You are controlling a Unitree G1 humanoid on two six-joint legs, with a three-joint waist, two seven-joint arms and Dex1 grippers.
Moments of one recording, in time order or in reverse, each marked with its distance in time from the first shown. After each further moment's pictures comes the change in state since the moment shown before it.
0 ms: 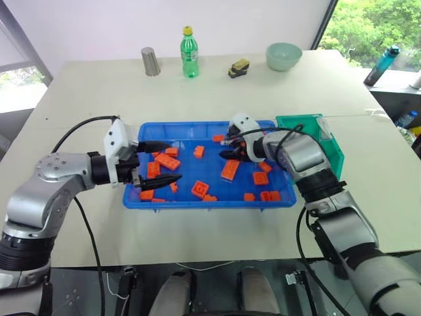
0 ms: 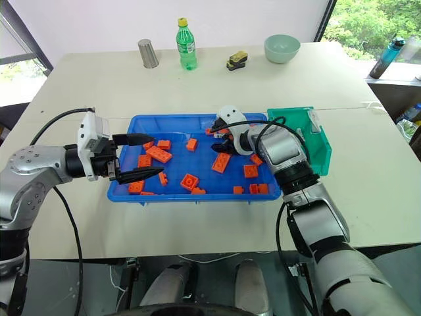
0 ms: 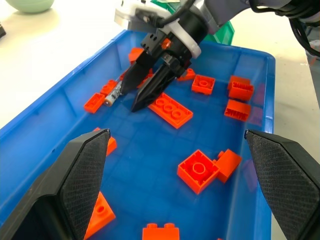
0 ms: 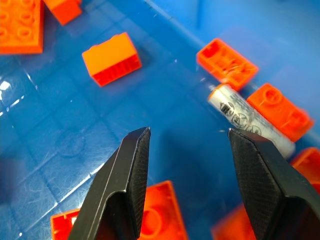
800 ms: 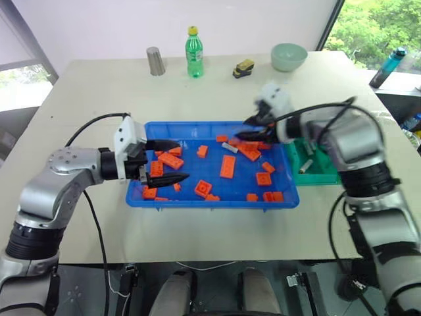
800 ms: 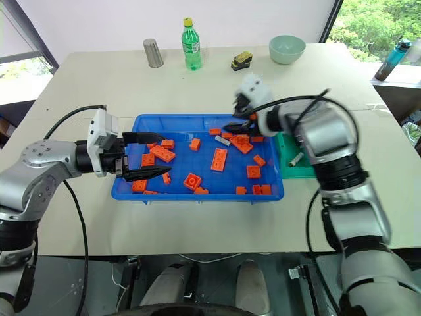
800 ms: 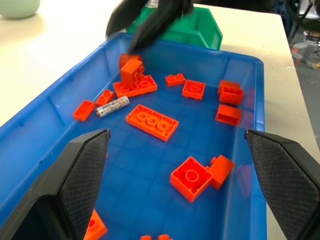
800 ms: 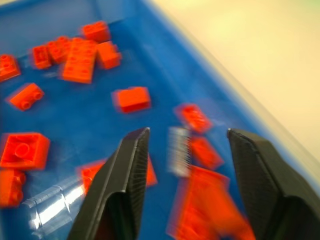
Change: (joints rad) left arm -0.067 -0.019 -0.062 0.044 0.003 -0.017 -0.031; right arm -0.020 -0.198 -0.008 -0.248 0.069 0.003 0.171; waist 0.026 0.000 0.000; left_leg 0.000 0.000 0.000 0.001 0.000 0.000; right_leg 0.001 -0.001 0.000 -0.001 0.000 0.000
